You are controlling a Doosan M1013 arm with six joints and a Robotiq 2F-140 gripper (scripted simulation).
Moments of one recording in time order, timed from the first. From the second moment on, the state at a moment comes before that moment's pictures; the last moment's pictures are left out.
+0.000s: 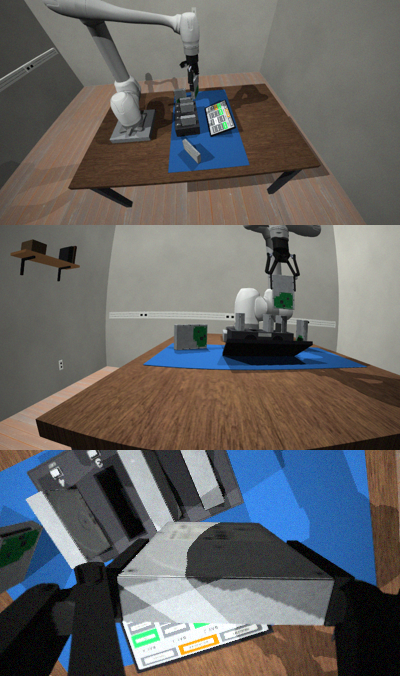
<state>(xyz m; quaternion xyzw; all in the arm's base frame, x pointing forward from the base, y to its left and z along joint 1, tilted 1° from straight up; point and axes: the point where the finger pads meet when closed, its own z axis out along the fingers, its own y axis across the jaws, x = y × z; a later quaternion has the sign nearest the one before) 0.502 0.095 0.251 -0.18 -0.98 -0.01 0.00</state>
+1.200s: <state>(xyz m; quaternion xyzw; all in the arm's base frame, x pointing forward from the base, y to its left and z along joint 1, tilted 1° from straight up) 0.460 0.010 0.248 -0.54 -0.84 0.00 0.00</state>
